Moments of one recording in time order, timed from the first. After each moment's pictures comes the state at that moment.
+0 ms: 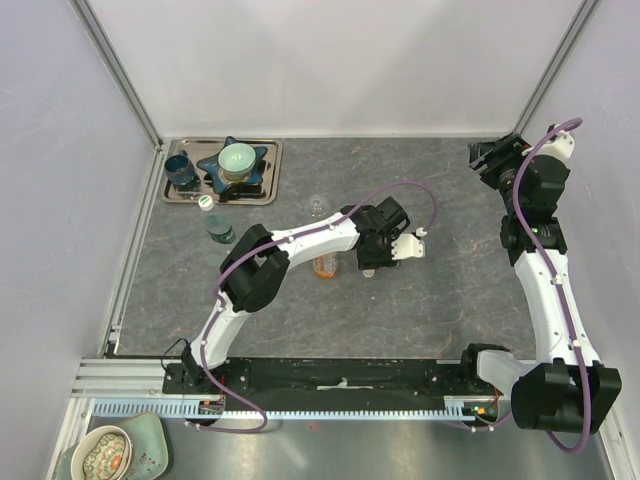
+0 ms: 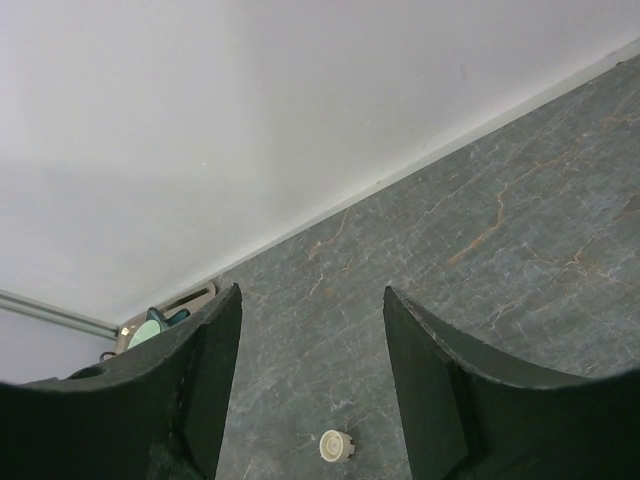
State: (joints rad) left arm -0.95 2.22 1.79 -0.71 0.06 0.68; right arm -0.10 1.10 1.02 0.01 -0.07 0.65
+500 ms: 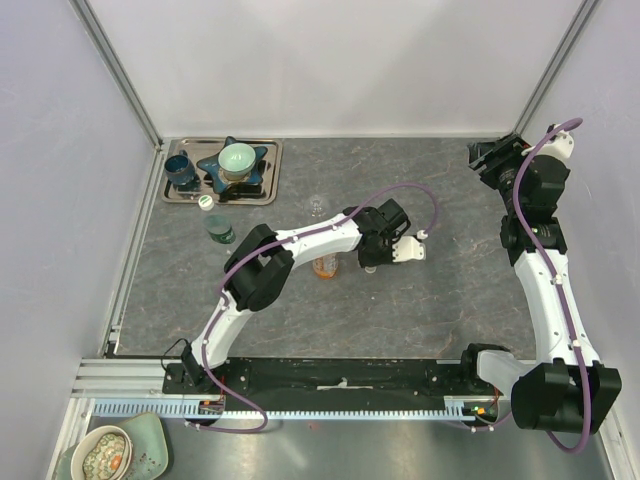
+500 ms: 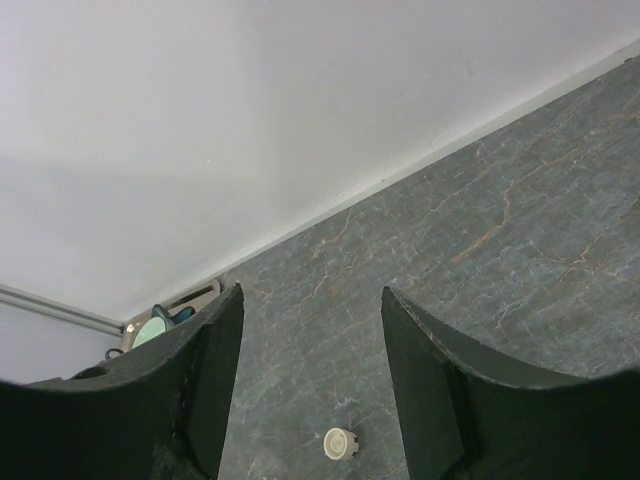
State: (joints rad) left arm -0.95 2.25 1.80 -0.72 0.09 0.68; right arm -0.10 1.10 1.02 0.01 -0.08 0.66
